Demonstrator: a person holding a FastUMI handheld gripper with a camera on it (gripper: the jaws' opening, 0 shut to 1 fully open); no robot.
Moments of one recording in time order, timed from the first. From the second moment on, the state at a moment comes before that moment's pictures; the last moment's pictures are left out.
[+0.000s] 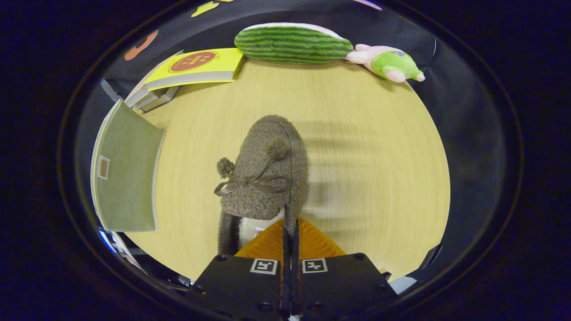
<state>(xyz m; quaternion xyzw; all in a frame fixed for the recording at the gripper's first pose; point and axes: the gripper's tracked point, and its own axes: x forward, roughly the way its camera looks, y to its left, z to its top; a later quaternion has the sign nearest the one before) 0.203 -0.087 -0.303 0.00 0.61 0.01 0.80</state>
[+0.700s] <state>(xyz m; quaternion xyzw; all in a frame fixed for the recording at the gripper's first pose) 0.179 0.018 -0.168 0.06 0.56 0.04 0.83</state>
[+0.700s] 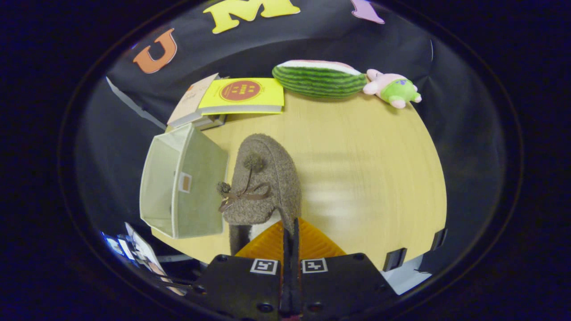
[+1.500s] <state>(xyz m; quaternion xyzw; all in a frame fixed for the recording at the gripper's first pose) 0.198 0.236 -0.133 0.16 0.44 0.09 0.88</state>
